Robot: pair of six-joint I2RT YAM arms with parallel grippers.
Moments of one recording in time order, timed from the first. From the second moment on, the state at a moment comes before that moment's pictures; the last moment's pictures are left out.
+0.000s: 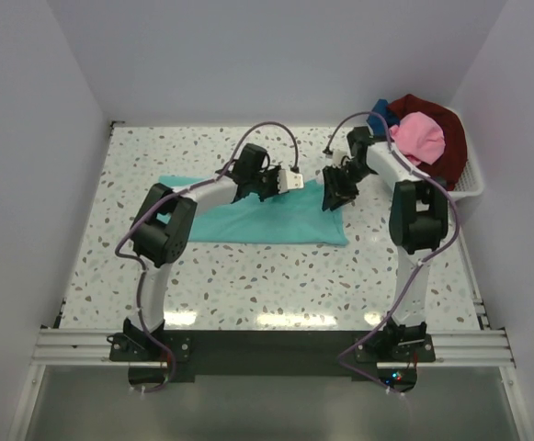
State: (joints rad) left arm -0.54 2.13 1.49 -0.07 0.47 0.90; right arm 0.15 2.16 1.77 -1.03 -0.48 -0.08
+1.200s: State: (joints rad) left arm -0.02 1.74 1.26 -0.46 0.57 0.48; right arm 0.15 2.05 1.52 -1.06 -0.35 -0.18
